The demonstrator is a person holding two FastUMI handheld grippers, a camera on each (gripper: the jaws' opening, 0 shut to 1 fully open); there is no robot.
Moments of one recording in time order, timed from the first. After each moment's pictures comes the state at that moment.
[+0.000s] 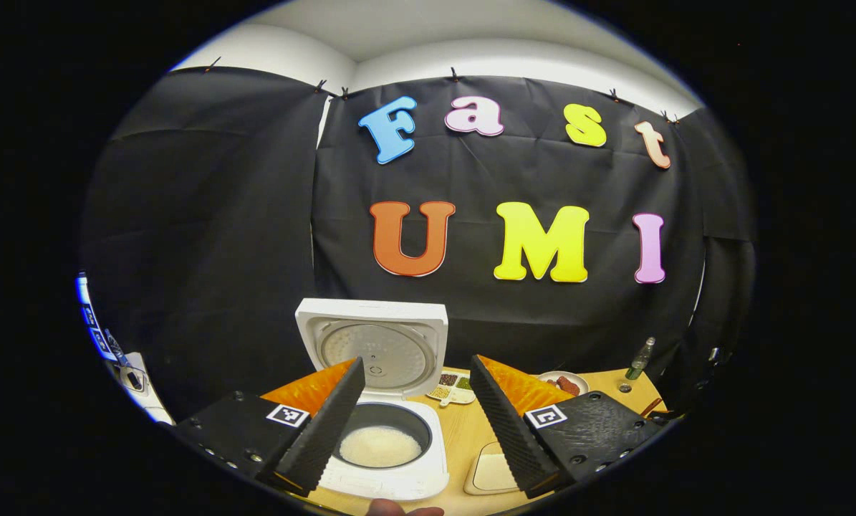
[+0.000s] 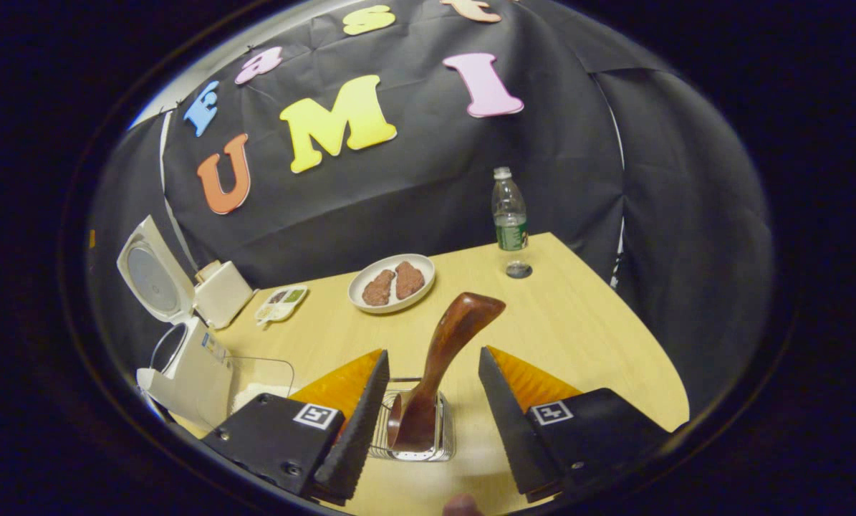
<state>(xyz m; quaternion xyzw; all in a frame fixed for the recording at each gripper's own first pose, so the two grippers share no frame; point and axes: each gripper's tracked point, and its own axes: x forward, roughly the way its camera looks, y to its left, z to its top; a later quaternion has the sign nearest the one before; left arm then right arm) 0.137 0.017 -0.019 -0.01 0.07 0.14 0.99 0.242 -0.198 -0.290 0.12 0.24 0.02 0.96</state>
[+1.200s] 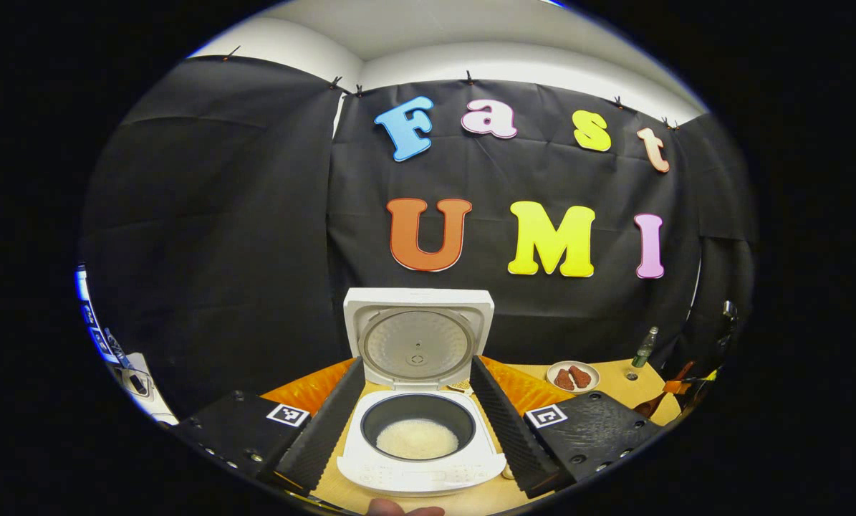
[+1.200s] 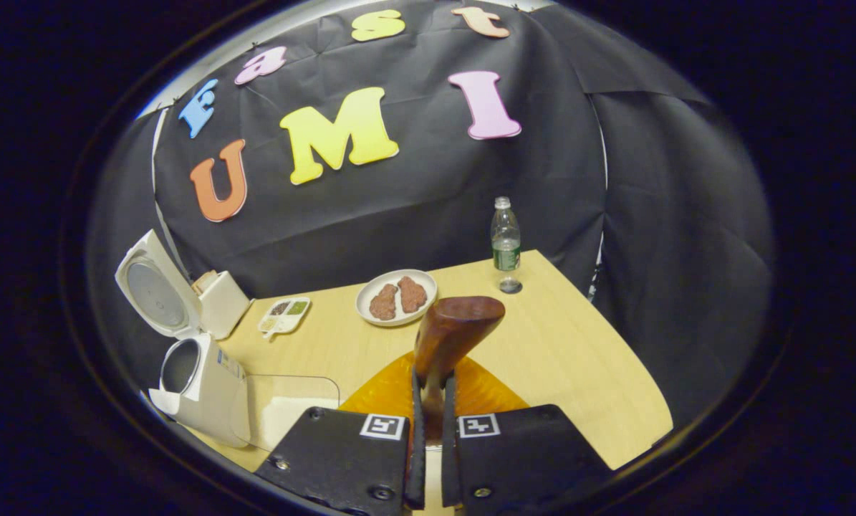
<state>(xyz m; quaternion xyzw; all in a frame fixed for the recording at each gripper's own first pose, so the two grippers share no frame) 0.090 0.089 -0.032 -0.01 0.06 0.11 0.99 0.198 -0.161 -0.199 0.08 0.22 -0.04 0.97</state>
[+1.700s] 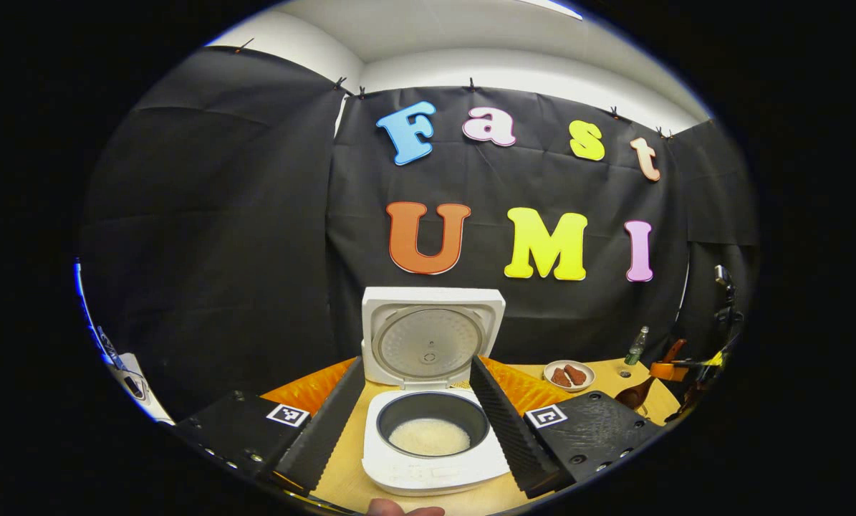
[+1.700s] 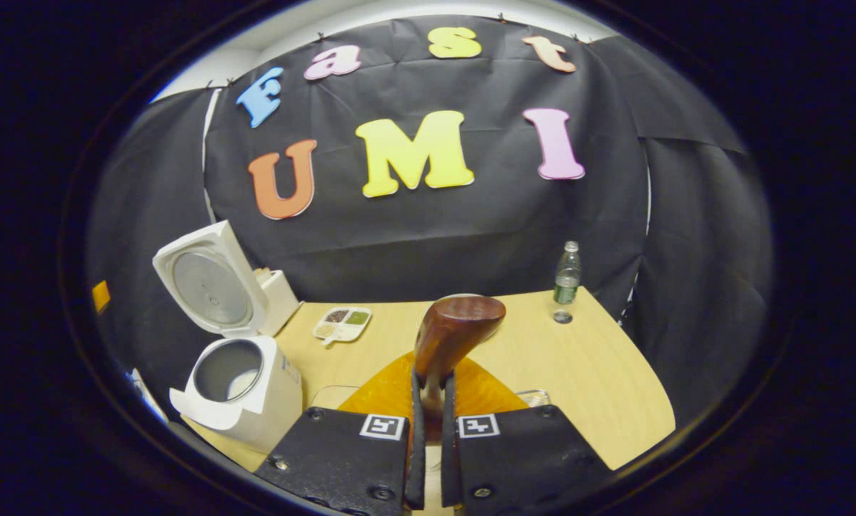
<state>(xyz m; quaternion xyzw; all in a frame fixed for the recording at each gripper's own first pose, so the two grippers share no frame) 0.068 0.128 -0.036 -0.02 0.05 0.09 0.99 0.188 -0.022 -0.168 0.03 0.19 0.03 0.98</state>
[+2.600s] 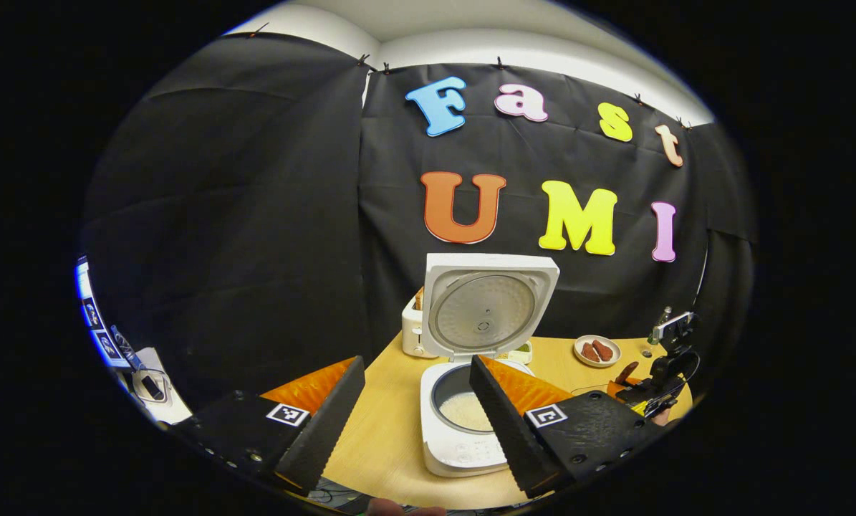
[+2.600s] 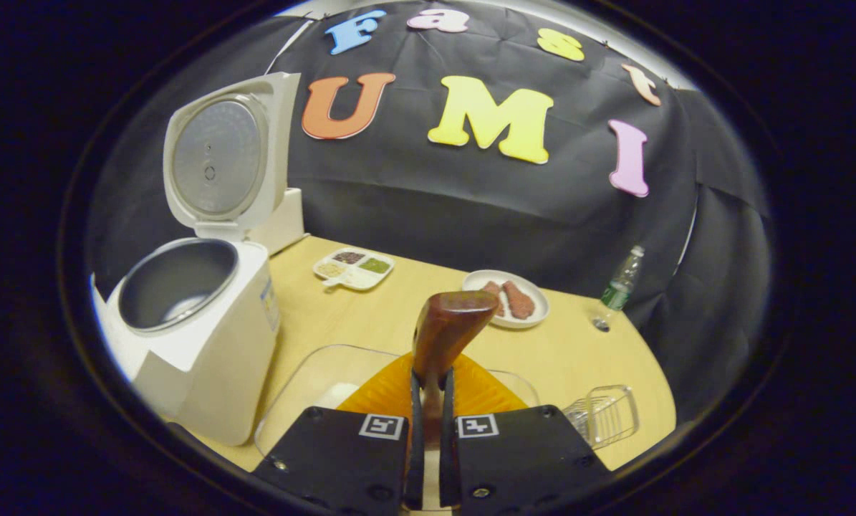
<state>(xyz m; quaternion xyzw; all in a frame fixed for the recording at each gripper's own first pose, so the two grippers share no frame) 0.044 0.195 -0.063 -0.03 0.12 0.13 0.98 0.242 0.068 -0.296 -0.08 0.21 0.07 0.97</state>
